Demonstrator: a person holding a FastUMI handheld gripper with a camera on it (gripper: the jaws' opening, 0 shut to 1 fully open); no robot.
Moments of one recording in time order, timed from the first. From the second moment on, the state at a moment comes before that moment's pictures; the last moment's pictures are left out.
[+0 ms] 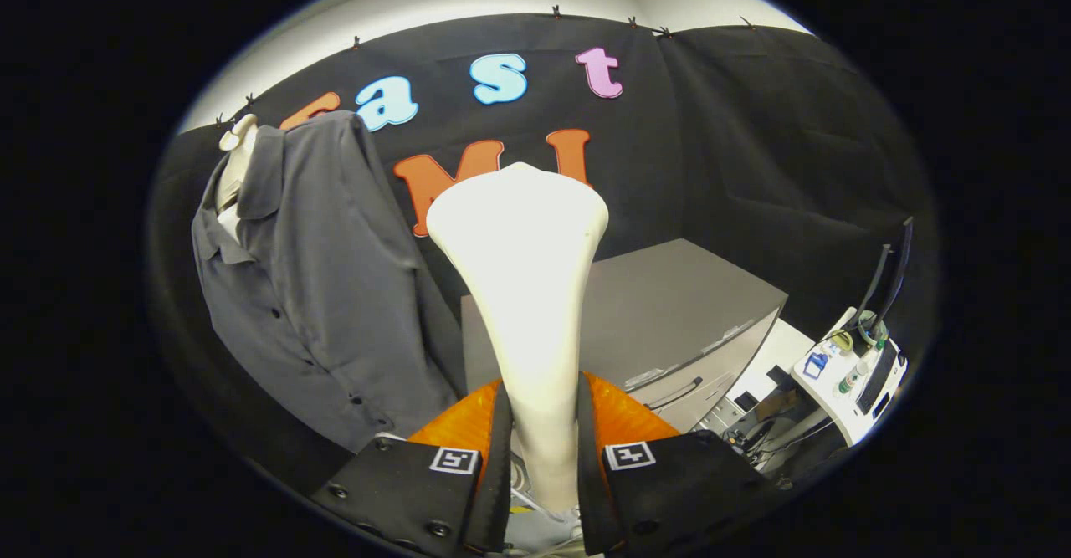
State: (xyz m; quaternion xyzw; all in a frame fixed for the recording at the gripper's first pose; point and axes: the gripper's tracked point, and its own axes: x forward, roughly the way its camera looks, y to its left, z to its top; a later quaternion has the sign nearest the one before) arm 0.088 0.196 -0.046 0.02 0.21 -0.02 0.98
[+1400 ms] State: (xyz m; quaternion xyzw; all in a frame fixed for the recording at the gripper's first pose) arm 0.159 0.415 -0.044 -0.04 0.22 0.07 0.97
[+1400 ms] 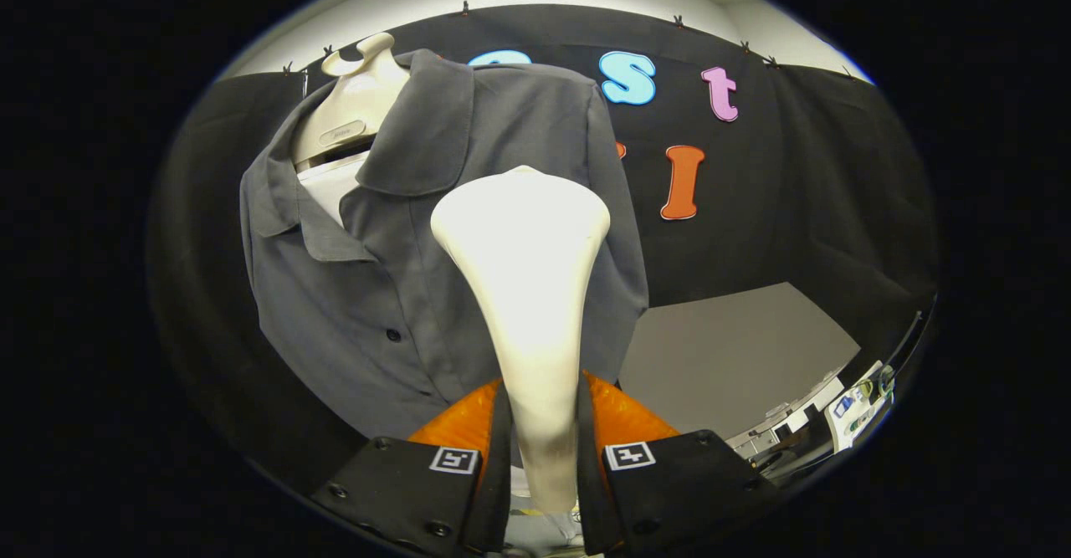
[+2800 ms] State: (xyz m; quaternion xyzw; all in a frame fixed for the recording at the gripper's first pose) arm 0.128 0.405 -0.203 -0.06 0.34 0.07 0.94
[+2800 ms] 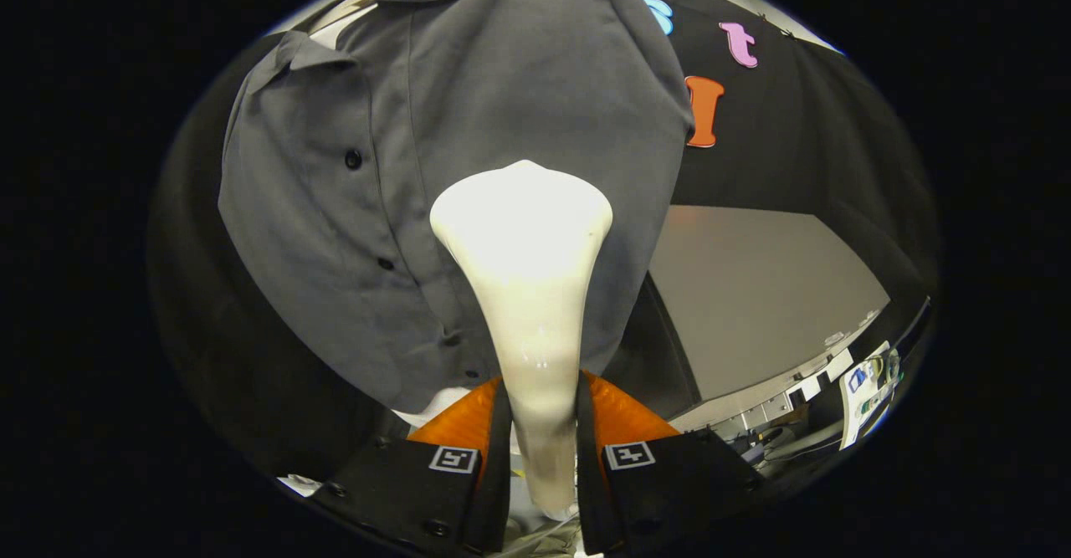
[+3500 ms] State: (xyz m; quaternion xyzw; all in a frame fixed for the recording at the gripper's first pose) arm 0.101 0.400 -0.305 -0.07 0.41 0.07 0.90
